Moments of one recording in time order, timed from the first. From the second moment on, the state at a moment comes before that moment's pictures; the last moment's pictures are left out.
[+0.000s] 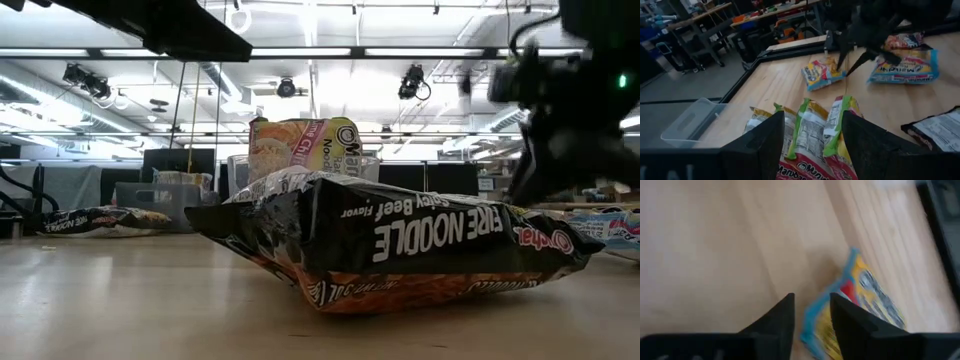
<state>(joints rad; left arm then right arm) -0.44 1.20 0.58 0.31 -0.77 0.04 0.55 1.68 0.88 -0.87 0.73 0.89</state>
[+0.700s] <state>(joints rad) -0.44 1.20 0.58 0.31 -0.77 0.06 0.37 1.76 0.88 -0.97 0.65 1.08</state>
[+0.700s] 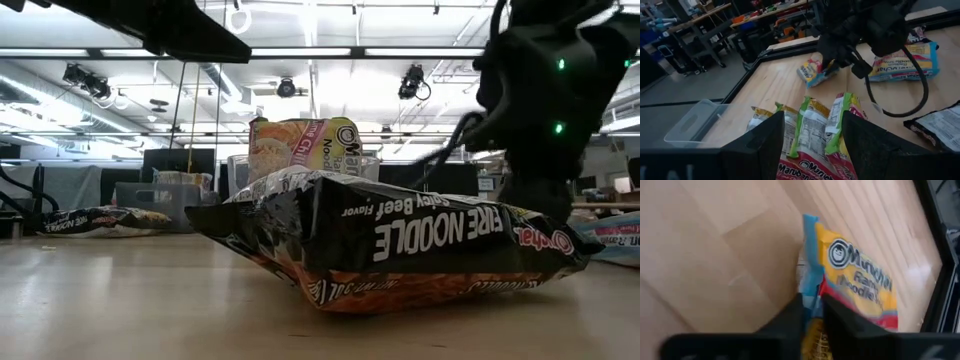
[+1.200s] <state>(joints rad) -0.39 1.29 0.64 0.55 -0.66 0.02 0.38 1.40 1.15 -0.99 0.27 0.56</state>
